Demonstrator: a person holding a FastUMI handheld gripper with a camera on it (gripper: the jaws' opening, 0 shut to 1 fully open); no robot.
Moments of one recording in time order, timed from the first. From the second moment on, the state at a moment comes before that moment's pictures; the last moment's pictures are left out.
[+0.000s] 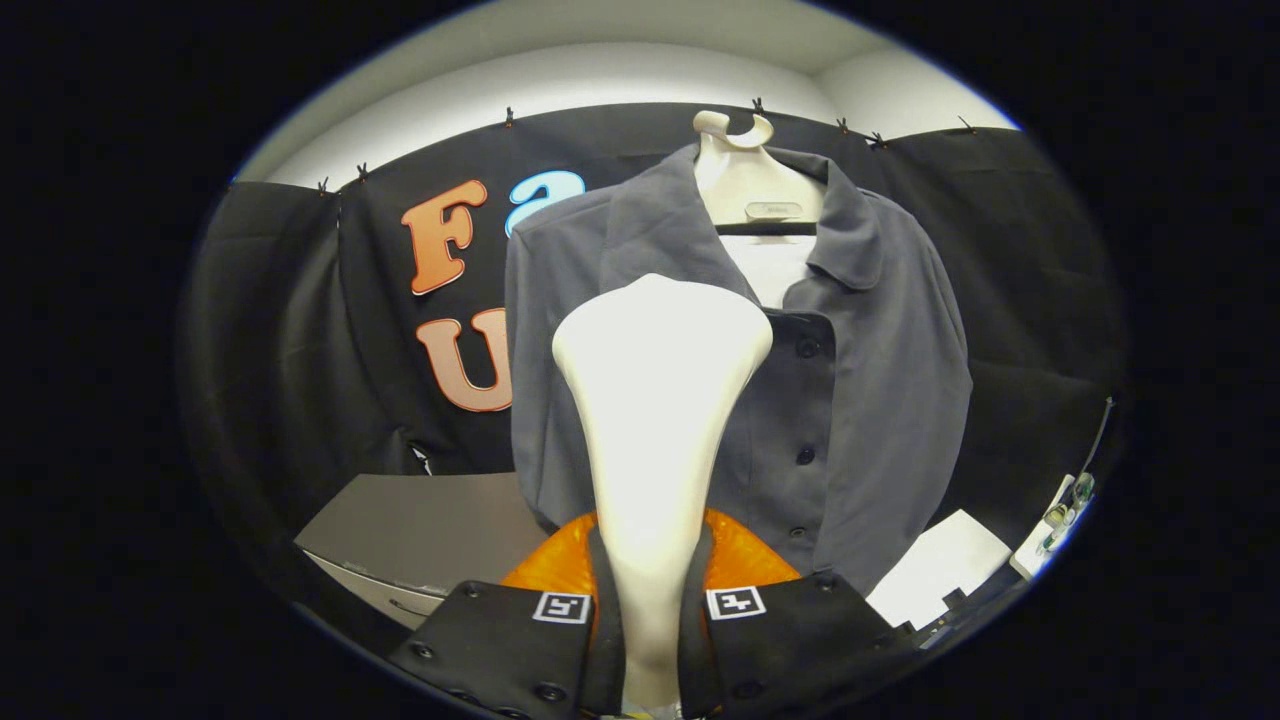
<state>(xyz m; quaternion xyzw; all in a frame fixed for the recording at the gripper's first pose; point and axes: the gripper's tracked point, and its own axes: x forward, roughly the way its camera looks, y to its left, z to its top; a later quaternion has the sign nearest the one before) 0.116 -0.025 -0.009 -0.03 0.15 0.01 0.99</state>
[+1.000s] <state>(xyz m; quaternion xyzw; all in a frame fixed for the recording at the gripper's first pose) 0.095 -0.076 -0.138 -0.04 0.21 0.03 0.98</state>
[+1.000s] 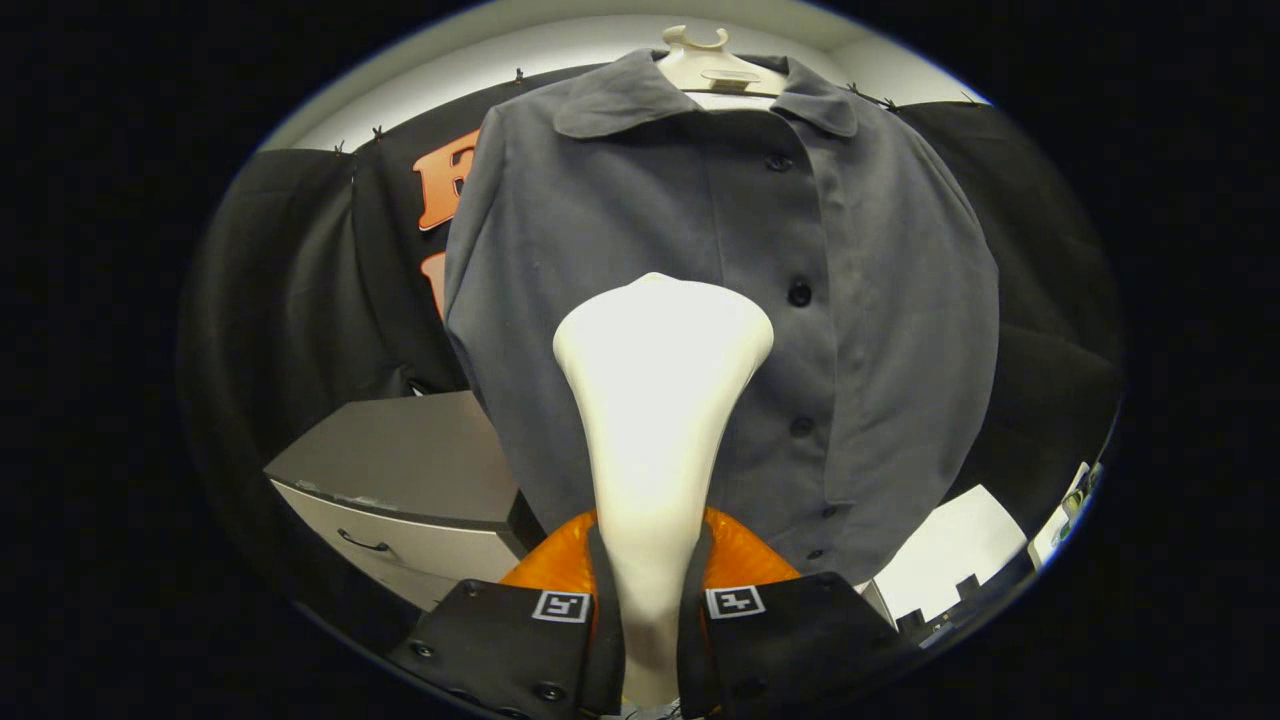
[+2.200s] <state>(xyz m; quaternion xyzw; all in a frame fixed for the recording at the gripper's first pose) 0.050 -0.106 -0.194 -0.03 0.25 0.05 0.97</state>
